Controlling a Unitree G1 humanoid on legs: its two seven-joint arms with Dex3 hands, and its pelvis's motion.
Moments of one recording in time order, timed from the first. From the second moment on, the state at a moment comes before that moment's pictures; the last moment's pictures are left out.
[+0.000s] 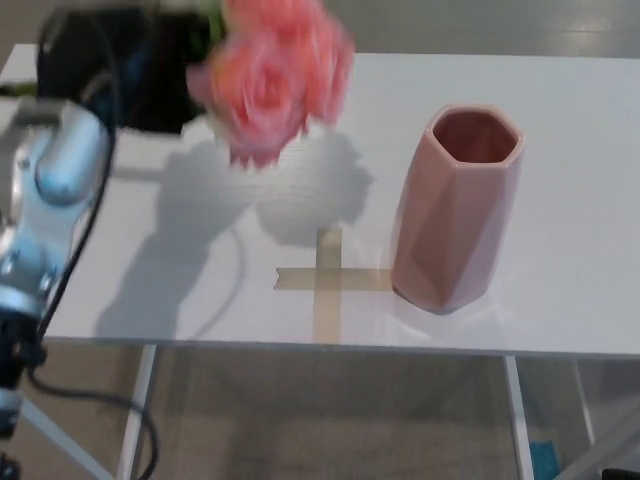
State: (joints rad) left_arm -0.80 0.50 -0.11 0.33 0.55 -0.13 -0.08; right_arm -0.23 -0.30 -0.21 1.25 -0.02 -0.19 -0.03
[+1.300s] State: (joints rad) left_arm -1.28 0.07 0.22 0.29 0.00 0.41 -0.30; right_arm -0.25 -0.30 -0.20 1.25 -0.03 -0.19 -0.03
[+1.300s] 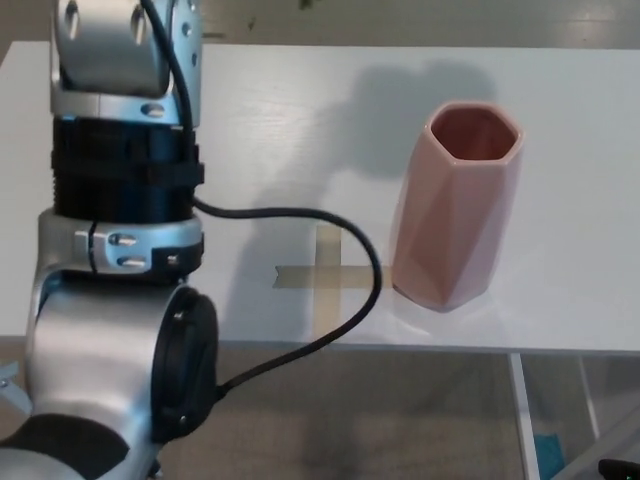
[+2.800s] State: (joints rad) left_arm -1.34 -0.11 0.23 0.05 -0.38 0.93 -0.18; right_arm -0.25 -0.30 -0.20 1.25 -0.03 -0.18 -0.03
